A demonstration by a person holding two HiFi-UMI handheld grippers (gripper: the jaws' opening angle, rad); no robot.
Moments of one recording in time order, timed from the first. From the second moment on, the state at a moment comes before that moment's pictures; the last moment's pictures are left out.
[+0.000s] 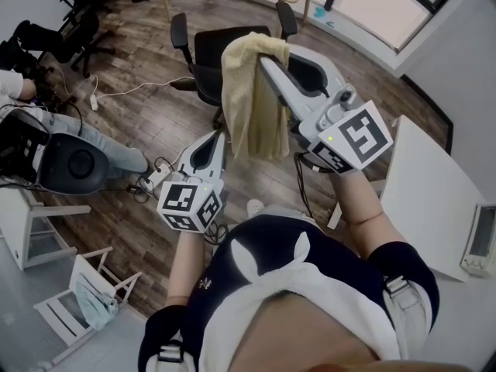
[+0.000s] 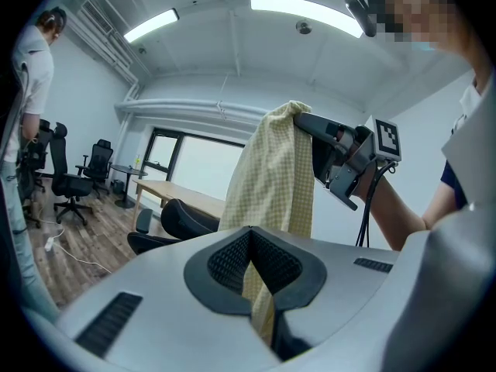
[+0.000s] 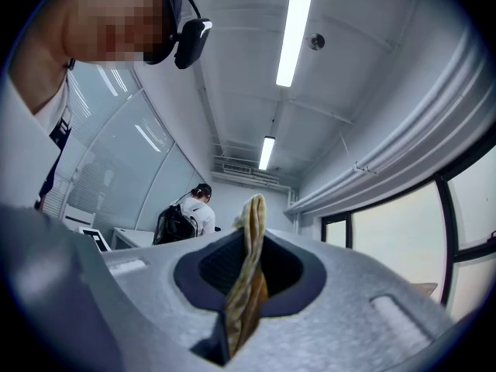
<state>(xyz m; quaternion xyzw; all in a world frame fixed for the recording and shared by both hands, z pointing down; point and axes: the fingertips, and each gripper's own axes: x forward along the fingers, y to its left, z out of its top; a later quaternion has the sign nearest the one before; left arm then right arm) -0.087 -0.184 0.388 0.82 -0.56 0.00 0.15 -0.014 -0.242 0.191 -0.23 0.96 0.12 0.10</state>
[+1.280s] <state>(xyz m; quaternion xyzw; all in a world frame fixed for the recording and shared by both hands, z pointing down) -0.106 -0.222 0.408 0.79 -0.59 0.00 0.17 -0.047 -0.347 0.226 -0.21 0.97 0.13 0.00</state>
